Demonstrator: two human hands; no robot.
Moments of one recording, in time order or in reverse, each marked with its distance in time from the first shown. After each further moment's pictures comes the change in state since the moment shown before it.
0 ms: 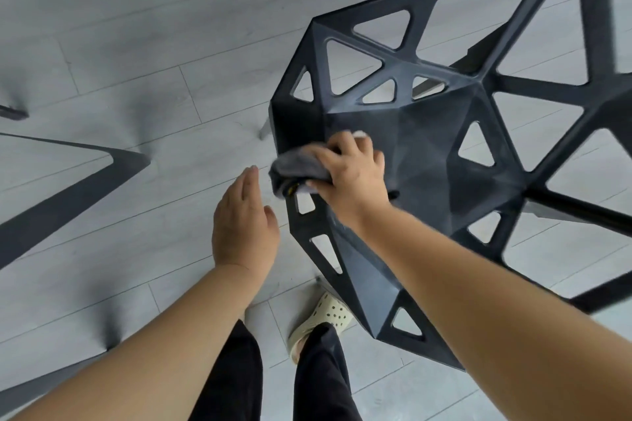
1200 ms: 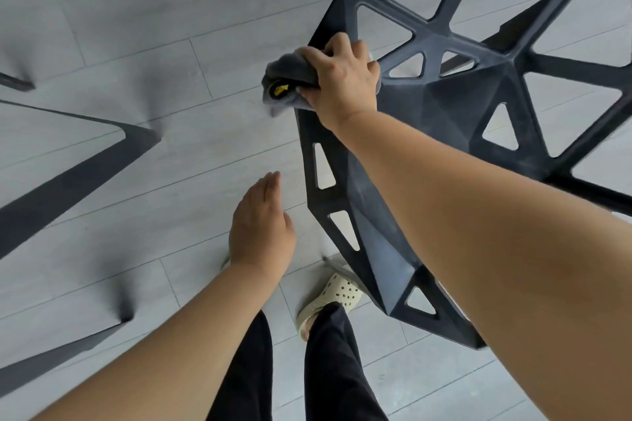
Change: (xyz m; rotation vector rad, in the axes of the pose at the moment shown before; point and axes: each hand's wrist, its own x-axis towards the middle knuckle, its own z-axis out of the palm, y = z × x) left_hand -0.022 -0.028 0.004 0.046 -0.119 0.049; right_hand 0.102 -0.037 0.005 -0.153 0.059 0.029
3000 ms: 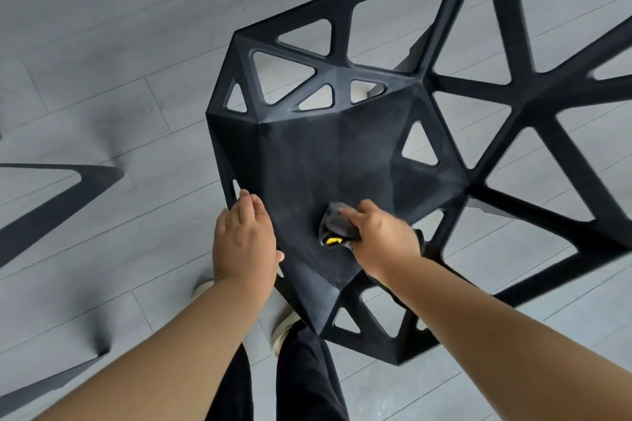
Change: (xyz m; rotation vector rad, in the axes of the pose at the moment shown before) left_hand 0.007 0.119 0.004 0.600 -0.147 0.077; right_hand -0.179 0.146 -0.044 0.022 -0.540 0.195
